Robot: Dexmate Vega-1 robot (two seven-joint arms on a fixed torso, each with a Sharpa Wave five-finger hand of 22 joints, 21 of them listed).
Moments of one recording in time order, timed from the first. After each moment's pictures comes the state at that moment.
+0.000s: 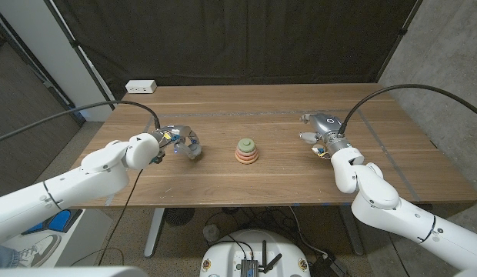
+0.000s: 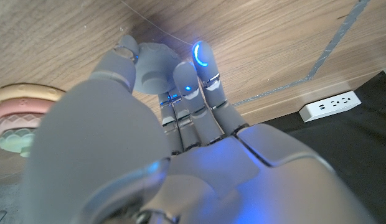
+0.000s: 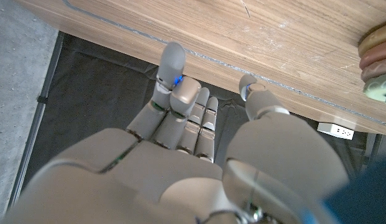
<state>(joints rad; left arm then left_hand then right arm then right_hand) 0.98 1.18 0.49 -2.16 0.38 0.52 -0.18 1.09 -0.02 0.36 -0.17 0.29 0.64 0.00 0.29 0.31 0.66 -0.07 0.30 0.47 1.03 -0.17 1.52 0.56 0.75 -0.08 1.55 0.20 -1.06 -0.91 -0.63 -2.22 -0.76 -0.78 -0.08 0.84 -0.01 0.57 -0.17 0.30 0.51 -0.06 0.25 0.25 0.57 -0.13 0.21 0.63 1.03 -0.17 1.50 1.22 0.93 -0.13 1.53 0.20</state>
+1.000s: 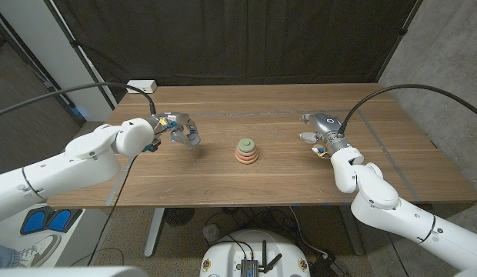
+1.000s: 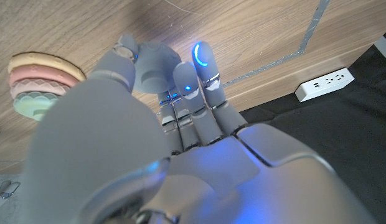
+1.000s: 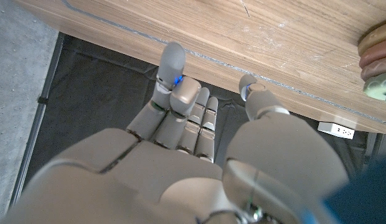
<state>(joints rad) 0.97 1.26 0.43 -2.27 0.32 0.57 -0.23 1.09 -0.02 0.36 -0.17 0.29 0.66 0.00 0.29 0.32 0.67 -0.07 0.30 0.47 1.03 -0.17 1.51 0.56 0.75 -0.08 1.55 0.20 -1.06 -0.90 -0.63 -2.23 -0.76 -0.78 -0.08 0.84 -0.01 0.57 -0.17 0.30 0.52 -0.06 0.25 0.25 0.57 -0.13 0.21 0.63 1.03 -0.17 1.50 1.22 0.93 -0.13 1.53 0.20</state>
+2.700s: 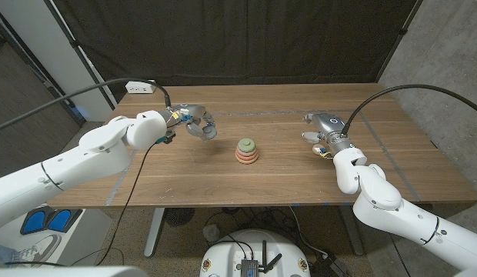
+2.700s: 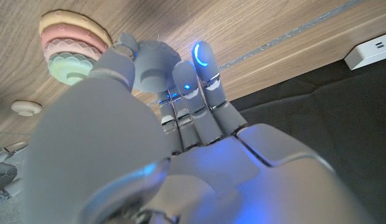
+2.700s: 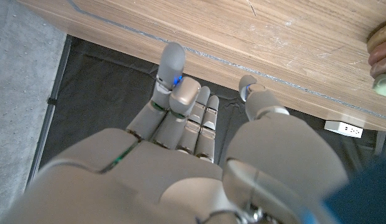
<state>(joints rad) 0.86 1.15 0.49 -2.23 0.40 0.41 -0.26 1.09 -0.03 0.36 -0.17 0.30 0.68 -0.01 0.27 0.34 0.69 -0.06 0.28 0.51 1.03 -0.17 1.50 0.56 0.75 -0.08 1.55 0.20 -1.07 -0.91 -0.62 -2.24 -0.74 -0.80 -0.10 0.84 -0.01 0.57 -0.17 0.30 0.54 -0.06 0.25 0.25 0.59 -0.13 0.21 0.63 1.03 -0.17 1.51 1.22 0.93 -0.13 1.53 0.20</state>
